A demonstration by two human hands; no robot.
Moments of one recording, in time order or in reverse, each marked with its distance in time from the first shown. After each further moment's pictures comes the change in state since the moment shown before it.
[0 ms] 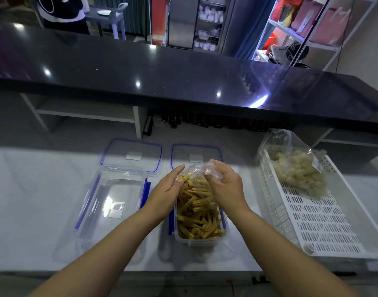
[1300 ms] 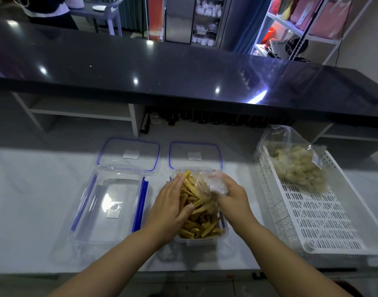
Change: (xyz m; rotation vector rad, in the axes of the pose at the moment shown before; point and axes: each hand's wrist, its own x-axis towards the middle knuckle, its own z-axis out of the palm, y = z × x) left_hand -0.022 -0.022 0.022 0.508 0.005 0.164; right_hand -0.021 0.020 -0.014 0.128 -0.086 0.111
